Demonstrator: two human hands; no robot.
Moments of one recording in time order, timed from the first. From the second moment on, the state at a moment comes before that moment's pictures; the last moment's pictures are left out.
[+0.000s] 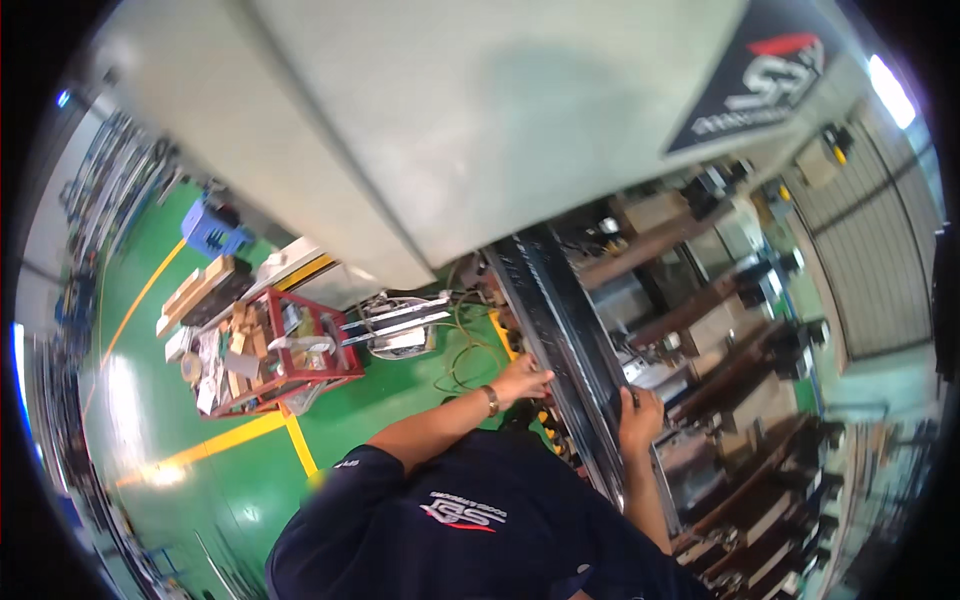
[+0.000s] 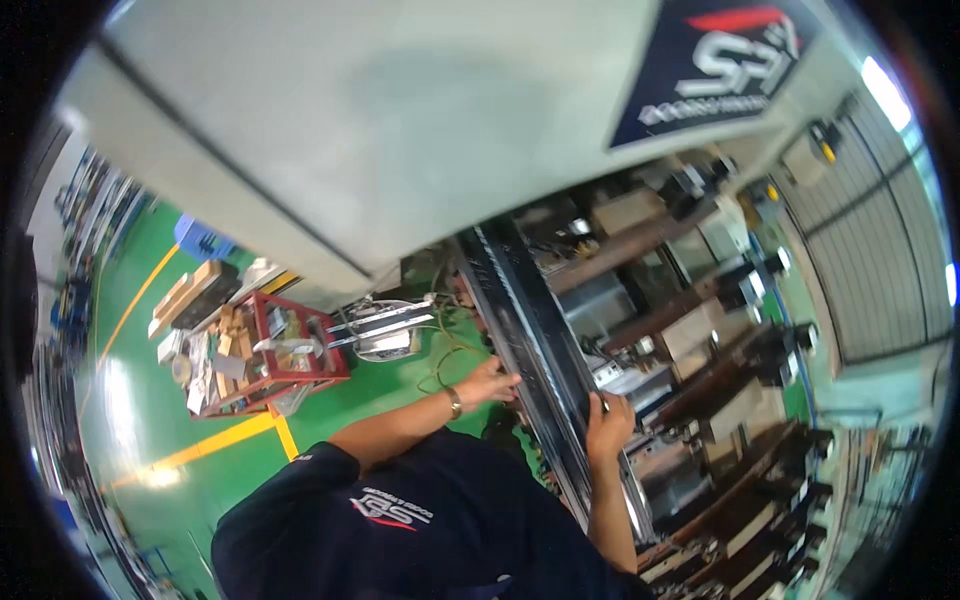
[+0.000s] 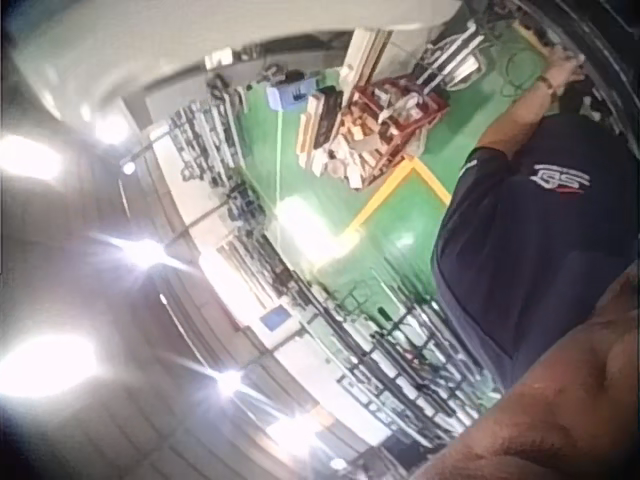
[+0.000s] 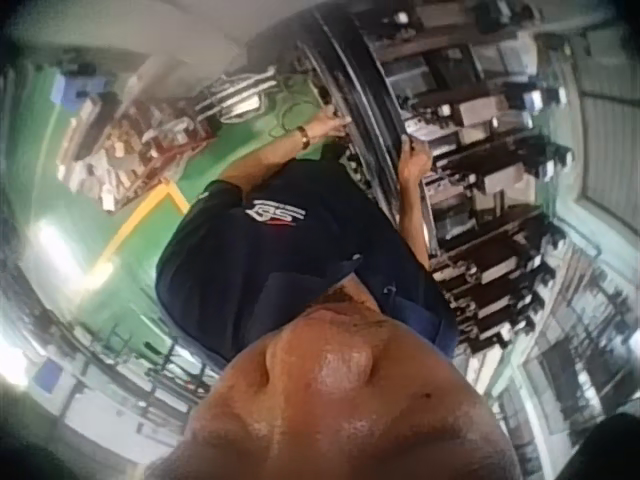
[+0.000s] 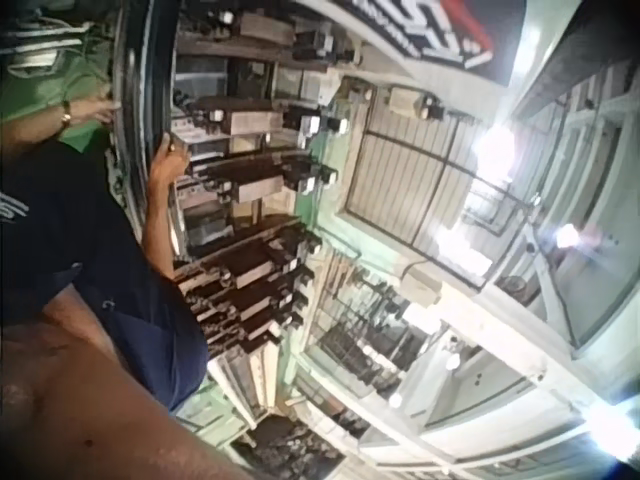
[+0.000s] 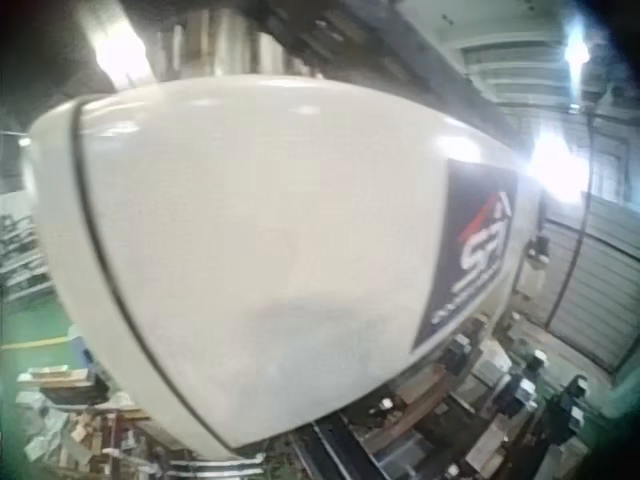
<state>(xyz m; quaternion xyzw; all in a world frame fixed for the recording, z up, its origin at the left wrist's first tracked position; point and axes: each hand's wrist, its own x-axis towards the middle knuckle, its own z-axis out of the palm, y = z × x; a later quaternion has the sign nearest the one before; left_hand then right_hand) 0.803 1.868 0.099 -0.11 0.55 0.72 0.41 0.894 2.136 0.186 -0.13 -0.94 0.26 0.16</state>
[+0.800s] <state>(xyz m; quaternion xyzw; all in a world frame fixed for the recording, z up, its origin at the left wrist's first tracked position) 0.421 1.304 -0.014 -0.31 0.89 0.34 0.08 0.992 1.763 0.182 -0.23 -0.94 0.23 -0.04</state>
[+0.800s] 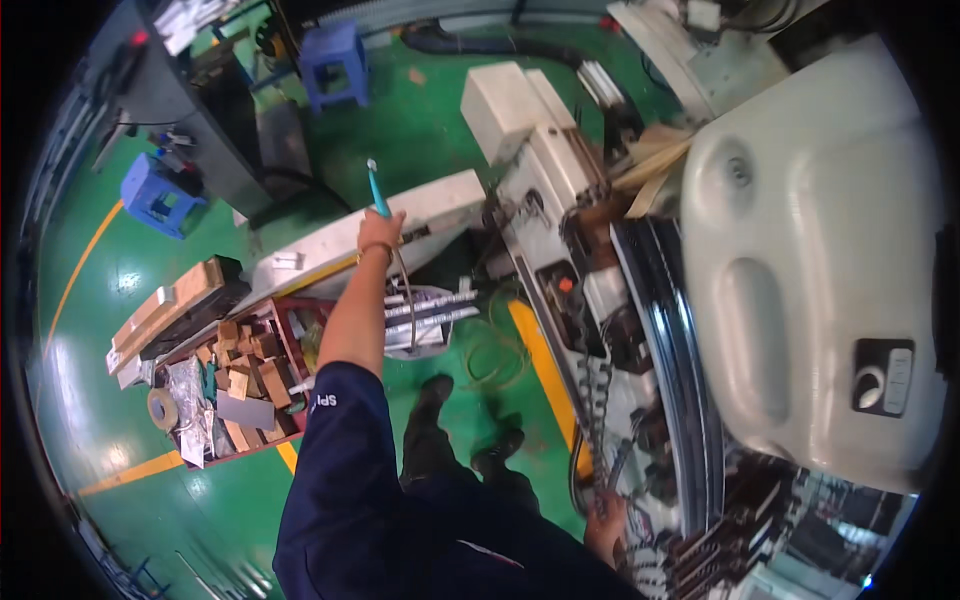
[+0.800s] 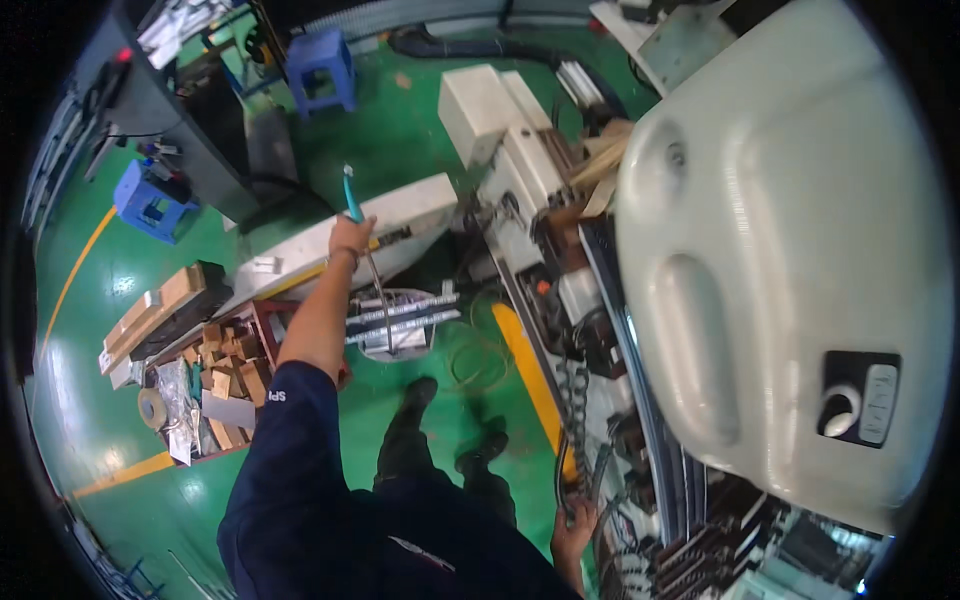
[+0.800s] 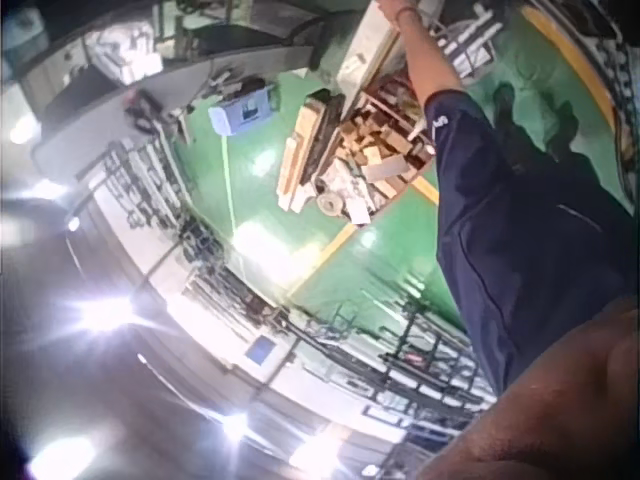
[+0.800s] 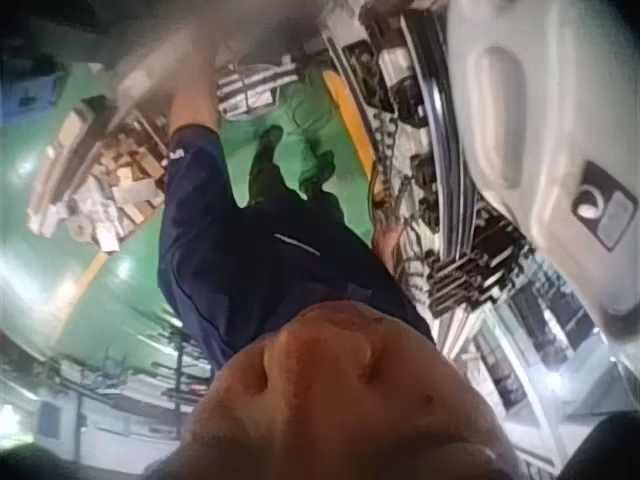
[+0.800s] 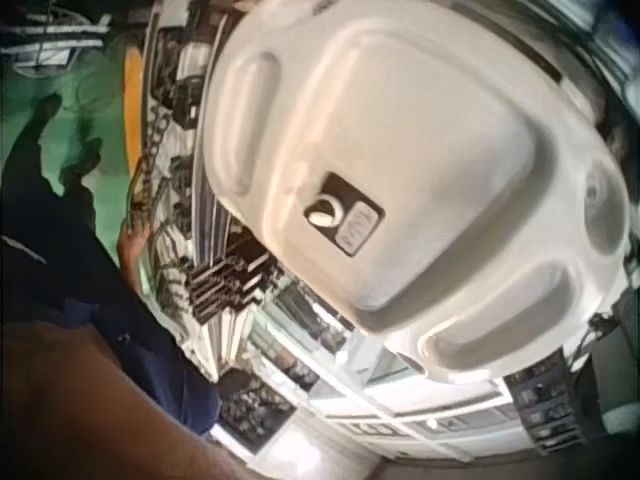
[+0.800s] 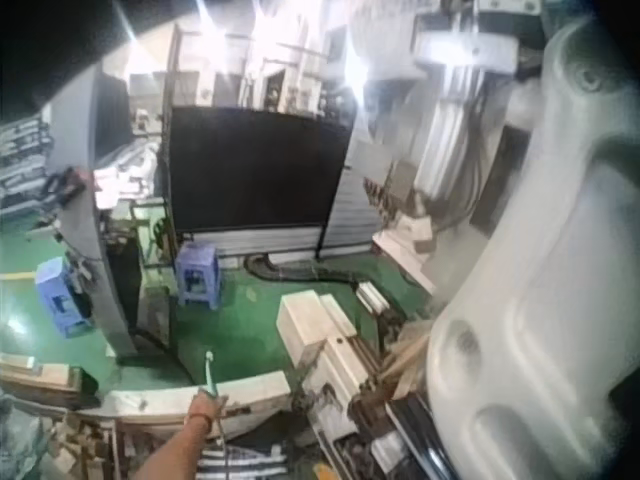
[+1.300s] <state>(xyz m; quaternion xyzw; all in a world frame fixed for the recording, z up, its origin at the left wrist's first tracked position) 0.433 1.314 -0.025 -0.26 0.70 0.65 -0.14 1.077 1.709 0.194 -0.39 -0.89 0.22 -0.06</state>
